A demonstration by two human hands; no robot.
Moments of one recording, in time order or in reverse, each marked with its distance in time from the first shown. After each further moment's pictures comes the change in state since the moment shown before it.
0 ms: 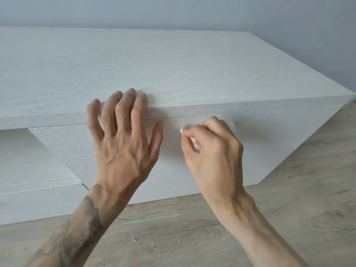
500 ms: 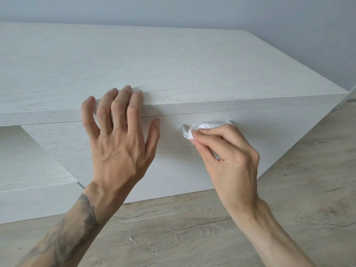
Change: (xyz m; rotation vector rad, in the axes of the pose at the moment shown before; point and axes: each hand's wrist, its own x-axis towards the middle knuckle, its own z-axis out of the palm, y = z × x) left_hand 0.001 0.001 -0.003 -0.025 -0.024 -0.009; right_hand -0.016 0.034 -0.015 0.186 0.057 -0.094
